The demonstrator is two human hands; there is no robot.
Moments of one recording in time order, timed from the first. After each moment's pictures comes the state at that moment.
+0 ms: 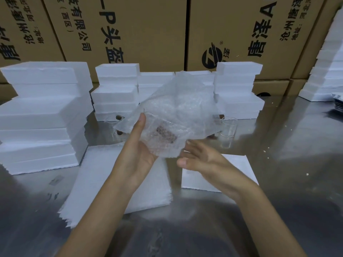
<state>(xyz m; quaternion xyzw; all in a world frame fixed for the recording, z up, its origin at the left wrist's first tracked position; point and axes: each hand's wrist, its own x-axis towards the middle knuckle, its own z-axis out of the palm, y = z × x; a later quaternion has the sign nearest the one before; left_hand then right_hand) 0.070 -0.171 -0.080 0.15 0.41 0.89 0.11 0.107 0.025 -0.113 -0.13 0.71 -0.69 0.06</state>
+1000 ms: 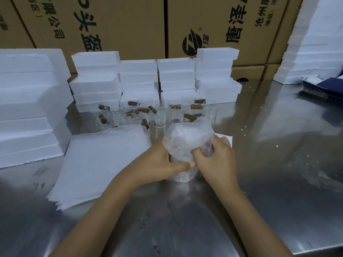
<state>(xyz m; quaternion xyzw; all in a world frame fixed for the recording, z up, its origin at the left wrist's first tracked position) 0.101 -0.136 -0.118 0.40 0.77 0.48 0.11 0.158 0.027 -0.142 0.13 0.85 -0.38 -0.36</state>
